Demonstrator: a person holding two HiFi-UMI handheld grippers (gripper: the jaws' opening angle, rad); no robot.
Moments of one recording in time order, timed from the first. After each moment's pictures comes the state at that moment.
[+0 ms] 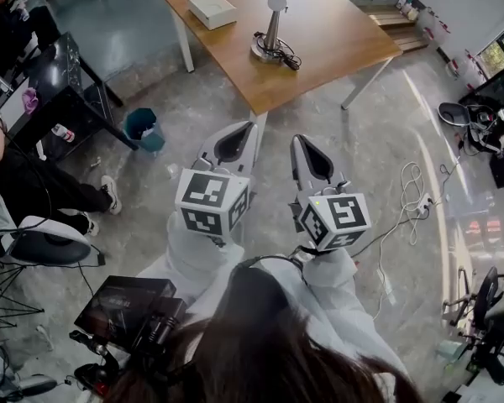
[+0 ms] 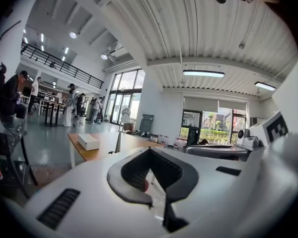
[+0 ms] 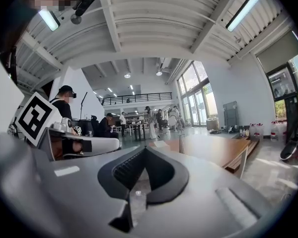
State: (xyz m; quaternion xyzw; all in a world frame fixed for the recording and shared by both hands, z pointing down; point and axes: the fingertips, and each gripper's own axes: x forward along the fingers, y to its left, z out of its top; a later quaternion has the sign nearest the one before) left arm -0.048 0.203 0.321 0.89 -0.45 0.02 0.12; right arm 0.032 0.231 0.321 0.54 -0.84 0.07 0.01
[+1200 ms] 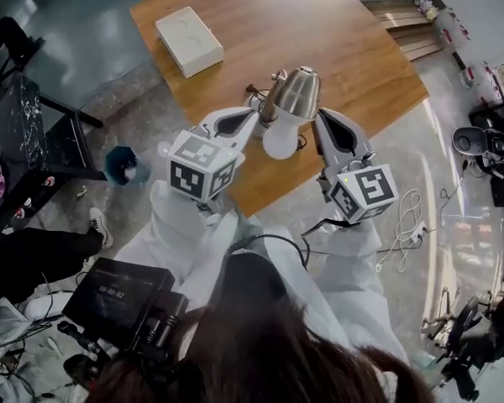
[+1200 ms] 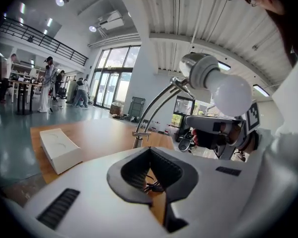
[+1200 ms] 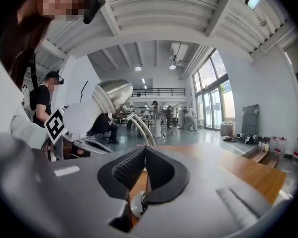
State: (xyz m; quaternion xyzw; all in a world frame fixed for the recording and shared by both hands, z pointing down) left arm 0.024 -0.255 0.391 0.92 -0.33 0.11 0.17; right arm 0.121 -0.234 0.334 0.48 -0.87 0.03 0.07
